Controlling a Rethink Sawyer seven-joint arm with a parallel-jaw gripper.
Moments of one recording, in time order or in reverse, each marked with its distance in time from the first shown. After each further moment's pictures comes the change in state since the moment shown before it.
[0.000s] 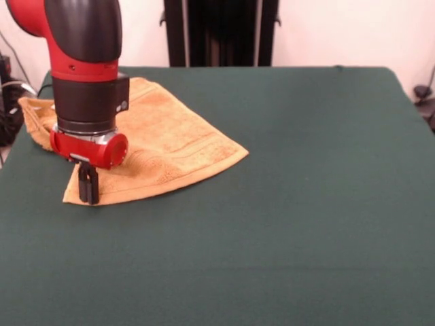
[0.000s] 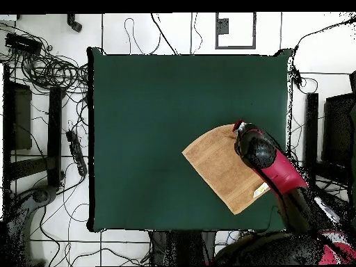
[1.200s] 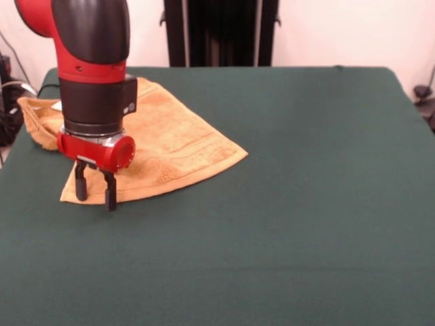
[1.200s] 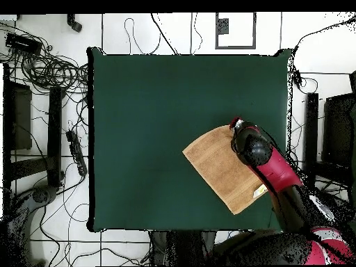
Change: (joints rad) arm 0.040 -0.003 -0.013 0.007 0.069 -0.004 0.000
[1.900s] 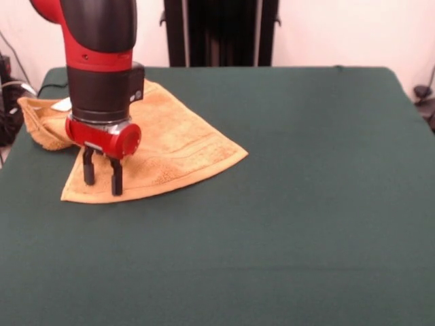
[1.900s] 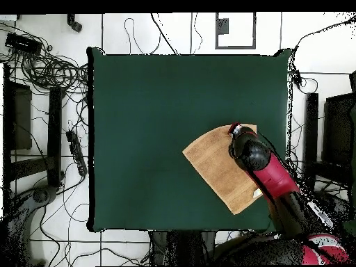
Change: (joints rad) arm 0.020 -0.044 -0.030 0.081 0.062 0.000 0.000
